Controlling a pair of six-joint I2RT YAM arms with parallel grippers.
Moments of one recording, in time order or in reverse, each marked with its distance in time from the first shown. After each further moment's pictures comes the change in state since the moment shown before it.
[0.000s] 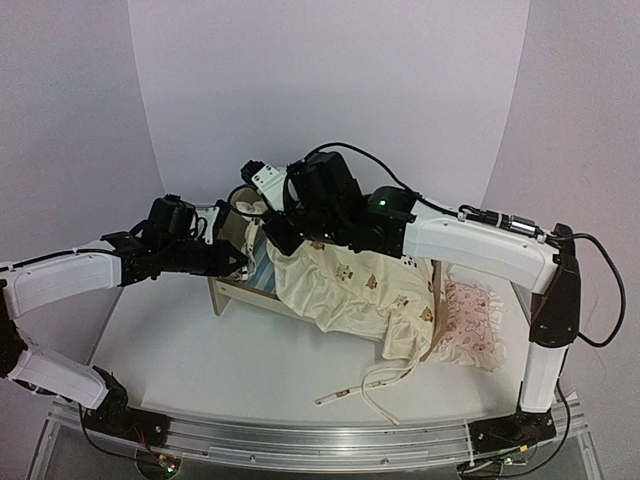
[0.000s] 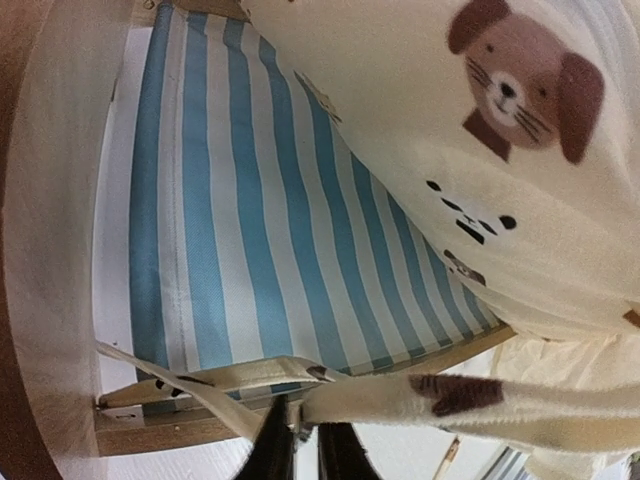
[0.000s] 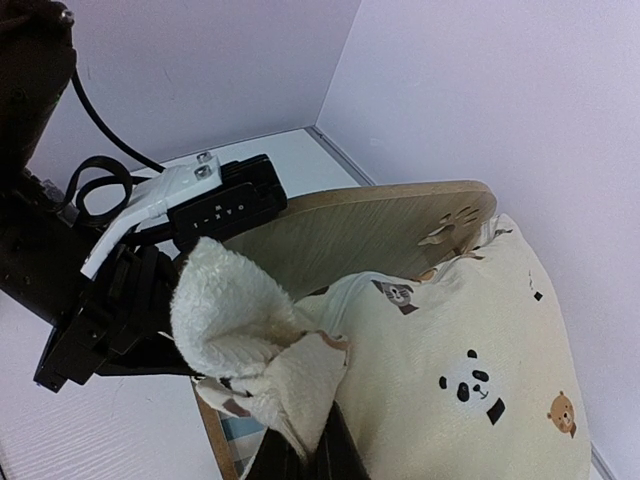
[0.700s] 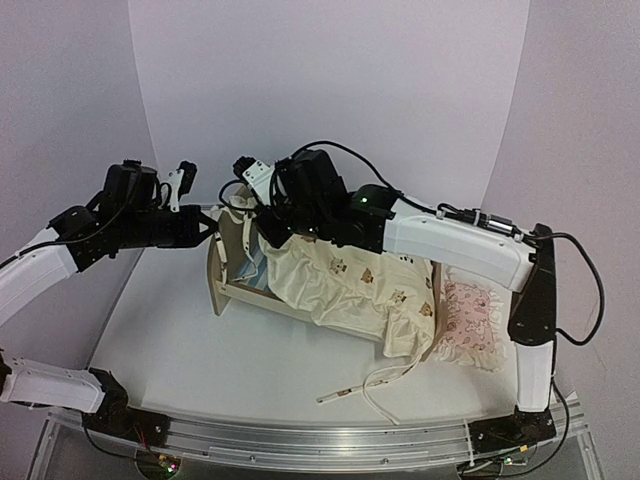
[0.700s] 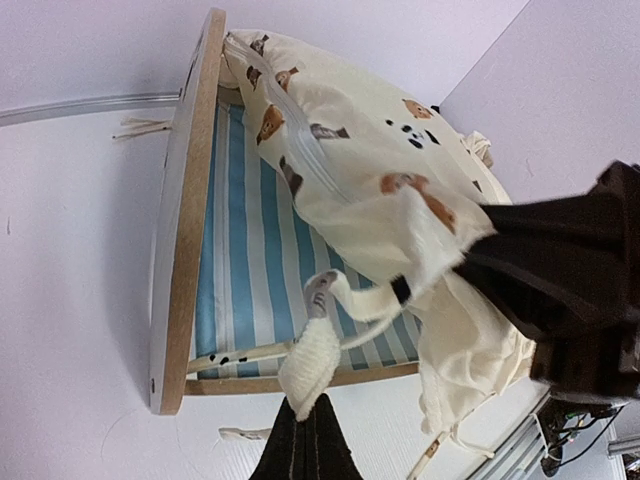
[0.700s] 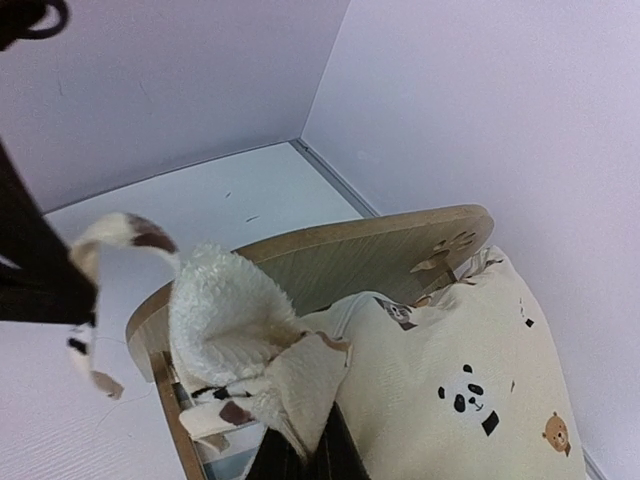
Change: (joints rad) left arm -0.002 -0.199 0.204 -0.316 -0.131 0.002; right arm -0.026 0.119 0.136 0.015 0.013 -0.019
